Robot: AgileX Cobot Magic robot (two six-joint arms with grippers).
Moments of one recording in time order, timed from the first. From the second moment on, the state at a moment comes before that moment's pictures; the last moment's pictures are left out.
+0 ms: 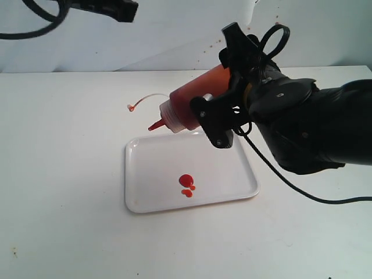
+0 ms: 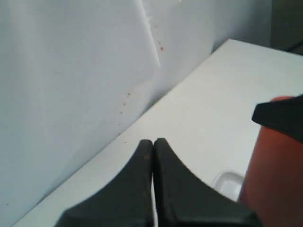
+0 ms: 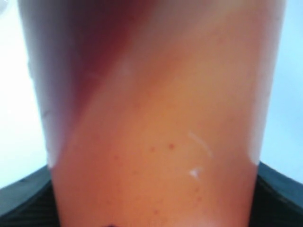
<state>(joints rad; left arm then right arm) -0.43 1.46 -1.33 -0.53 0.41 0.80 0.77 1.64 -0.98 -1.72 0.73 0.01</state>
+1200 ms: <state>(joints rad) -0.43 0.95 -0.77 -0.76 -0.04 0.45 0.77 1.64 -0.98 -1.72 0.73 0.10</state>
